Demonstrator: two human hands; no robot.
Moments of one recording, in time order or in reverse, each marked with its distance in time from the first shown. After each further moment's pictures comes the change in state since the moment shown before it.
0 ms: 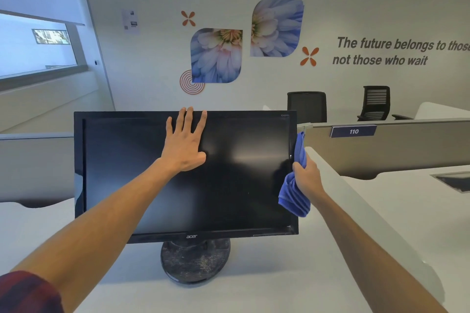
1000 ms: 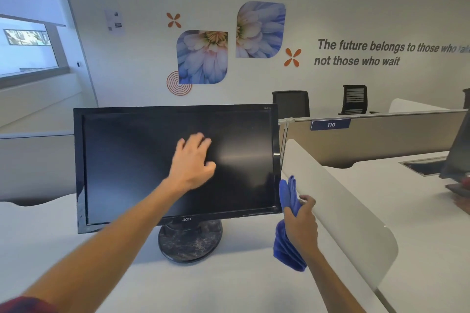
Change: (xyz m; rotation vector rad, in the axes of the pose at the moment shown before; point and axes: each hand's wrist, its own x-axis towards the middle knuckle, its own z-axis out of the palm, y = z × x) left_hand -0.075 0.052 -0.009 -0.305 0.083 0.047; right_hand -0.141 0.078 -0.003 -0.030 0.114 0.053
